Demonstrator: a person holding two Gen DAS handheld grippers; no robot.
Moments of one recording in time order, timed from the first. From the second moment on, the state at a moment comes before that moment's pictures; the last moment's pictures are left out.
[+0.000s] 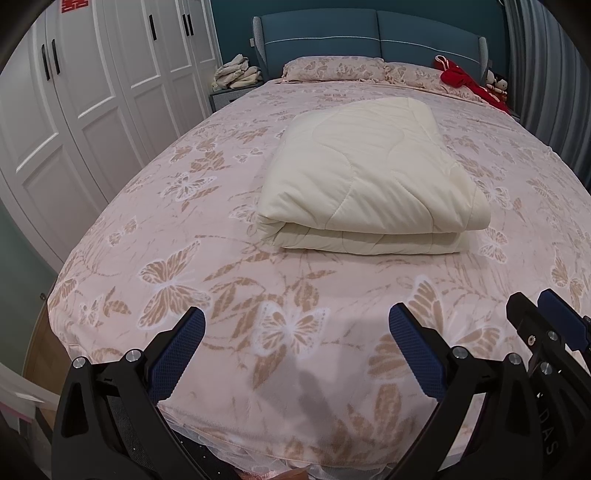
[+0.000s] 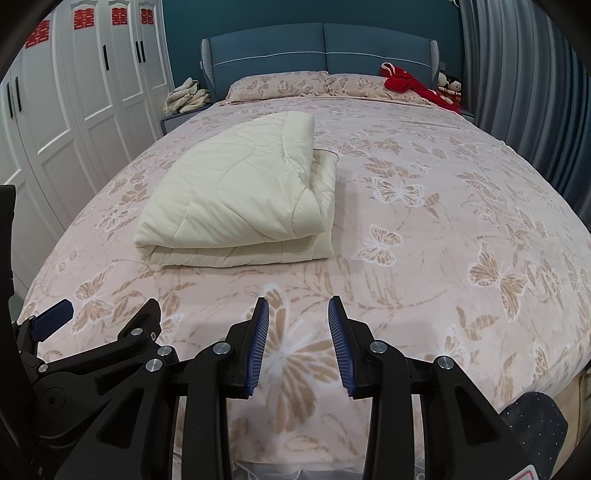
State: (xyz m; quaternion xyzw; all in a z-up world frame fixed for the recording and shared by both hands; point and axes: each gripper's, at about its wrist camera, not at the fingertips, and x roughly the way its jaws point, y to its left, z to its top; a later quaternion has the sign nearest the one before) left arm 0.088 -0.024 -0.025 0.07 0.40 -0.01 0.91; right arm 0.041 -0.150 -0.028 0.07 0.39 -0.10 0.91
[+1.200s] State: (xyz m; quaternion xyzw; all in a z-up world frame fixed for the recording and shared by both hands) left arm 0.087 -0.019 -0.033 0.04 0.43 -0.03 0.90; right arm 0.038 -0.147 -0.032 0.08 0.40 -0.10 0.91
